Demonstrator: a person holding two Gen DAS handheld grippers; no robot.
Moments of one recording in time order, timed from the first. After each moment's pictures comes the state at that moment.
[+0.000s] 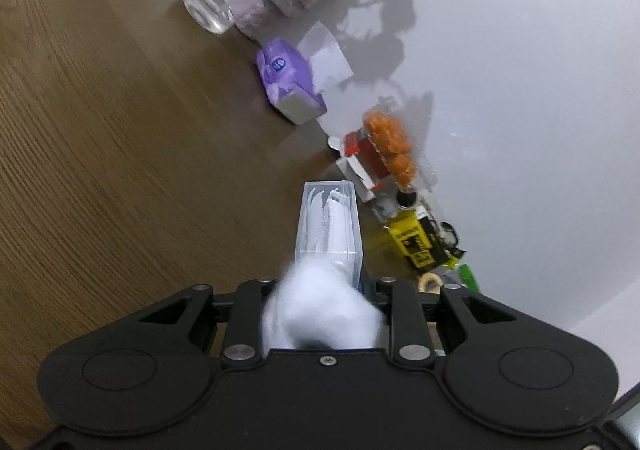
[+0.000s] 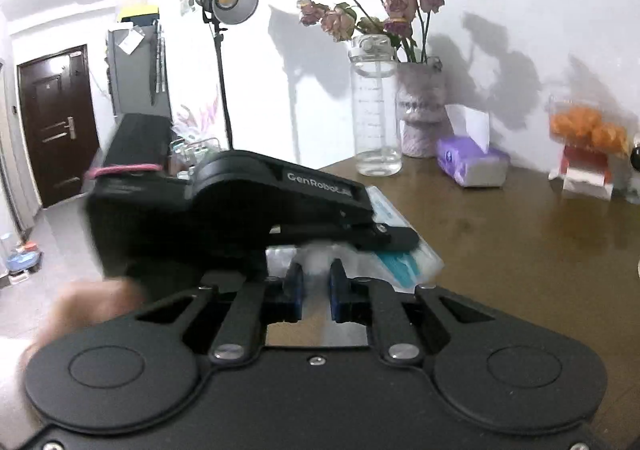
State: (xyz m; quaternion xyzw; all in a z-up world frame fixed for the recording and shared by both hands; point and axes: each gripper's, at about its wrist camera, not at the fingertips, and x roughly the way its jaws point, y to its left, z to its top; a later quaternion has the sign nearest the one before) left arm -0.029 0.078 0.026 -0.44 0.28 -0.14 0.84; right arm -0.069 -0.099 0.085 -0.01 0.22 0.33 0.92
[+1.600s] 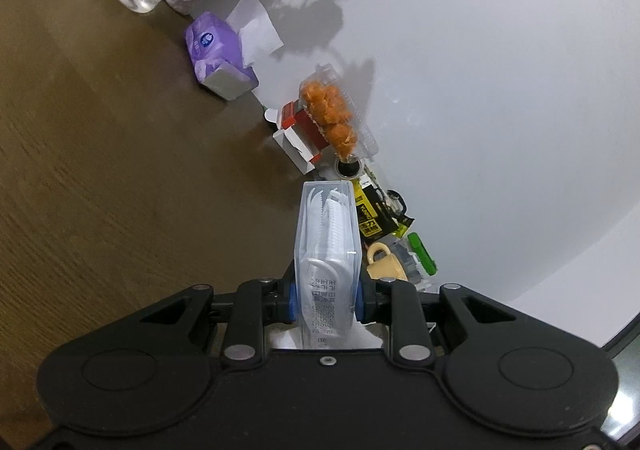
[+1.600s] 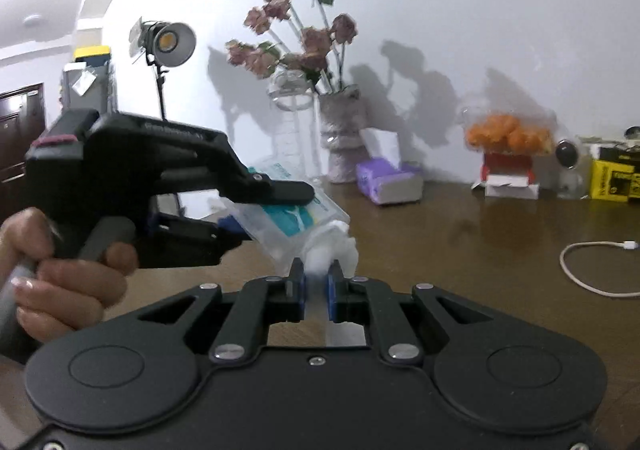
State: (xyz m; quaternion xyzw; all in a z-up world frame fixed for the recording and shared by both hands) left arm -0.006 0.053 0.046 -0.42 0.28 -0.24 0.83; right arm -0.080 -0.189 0.070 0.04 0.16 0.25 0.95
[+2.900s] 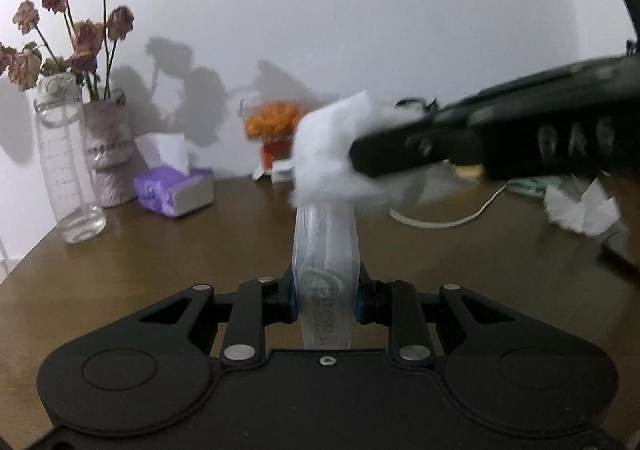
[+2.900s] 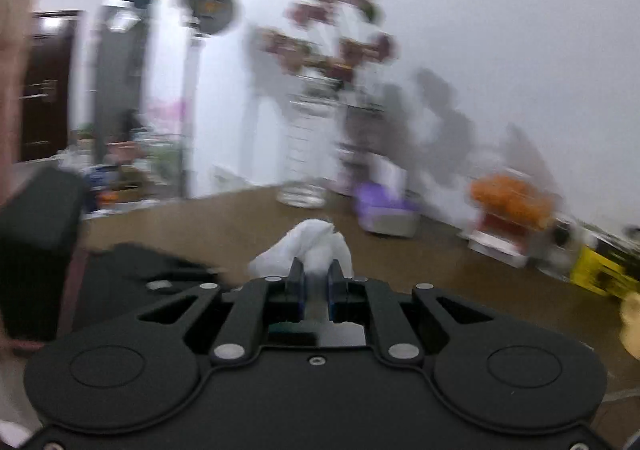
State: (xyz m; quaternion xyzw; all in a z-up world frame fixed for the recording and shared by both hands) left arm -0.058 -0.083 0.048 0.08 0.18 -0.19 0.96; right arm -0.059 -0.204 0.145 -0.09 0.17 0.26 0.94
